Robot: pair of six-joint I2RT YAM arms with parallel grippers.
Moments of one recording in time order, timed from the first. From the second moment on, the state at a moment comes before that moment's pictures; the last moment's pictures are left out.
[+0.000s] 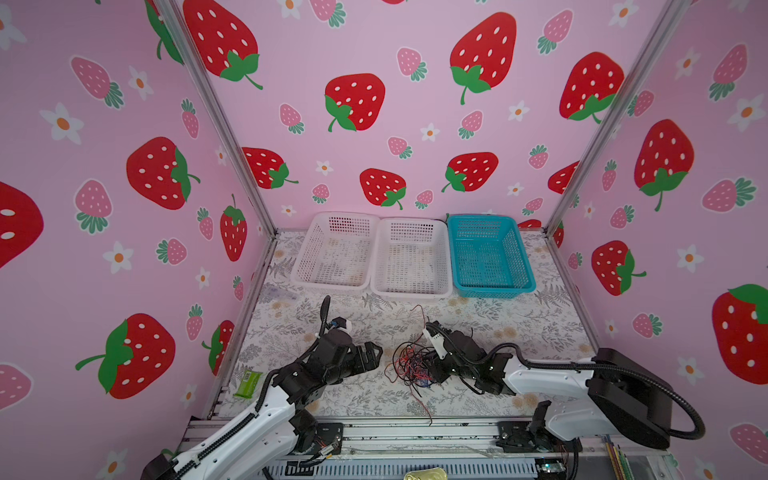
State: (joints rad) left arm -0.66 0.71 0.38 -0.43 0.08 -0.87; right arm 1.09 1.37 0.46 0.19 -0.02 0.39
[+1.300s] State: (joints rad) left arm -0.79 0.89 0.25 0.09 0.27 -0.96; right arm 1.00 1.29 0.56 0.24 -0.24 0.33
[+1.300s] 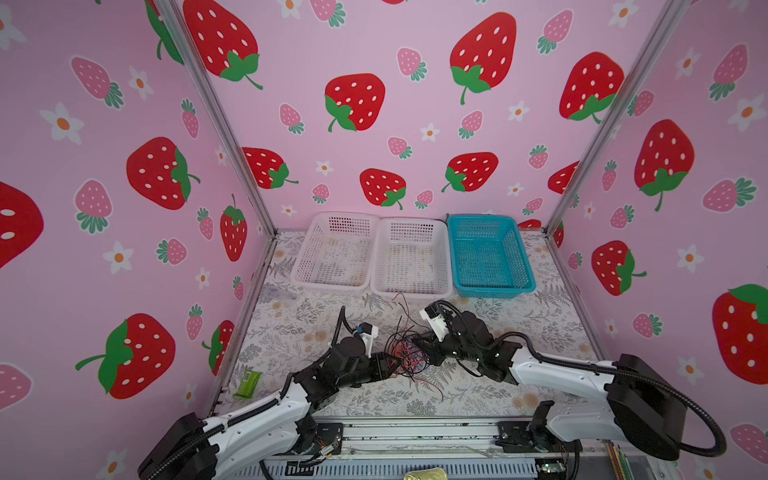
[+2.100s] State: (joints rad) left arm -0.79 0.92 0.41 -0.15 0.22 -0.88; right arm 0.97 1.06 0.60 0.03 -0.25 0.28
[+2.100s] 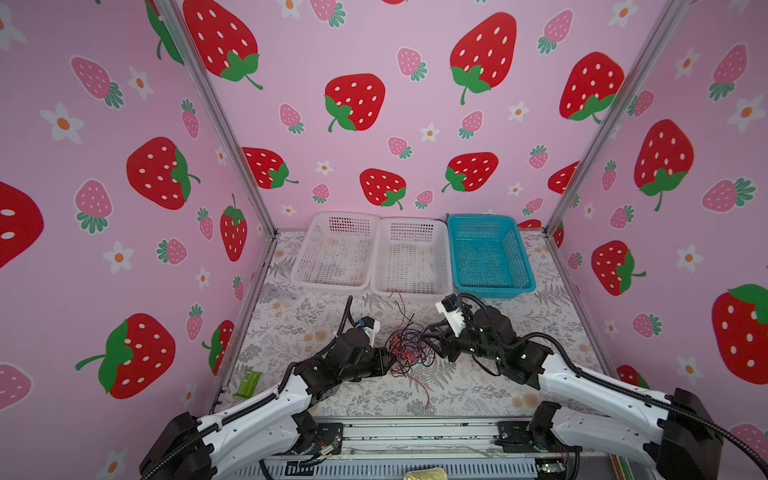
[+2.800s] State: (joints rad) left arm -0.78 0.94 0.44 -0.28 0.25 -0.79; right arm 1.02 1.14 0.62 0.01 0.00 0.25
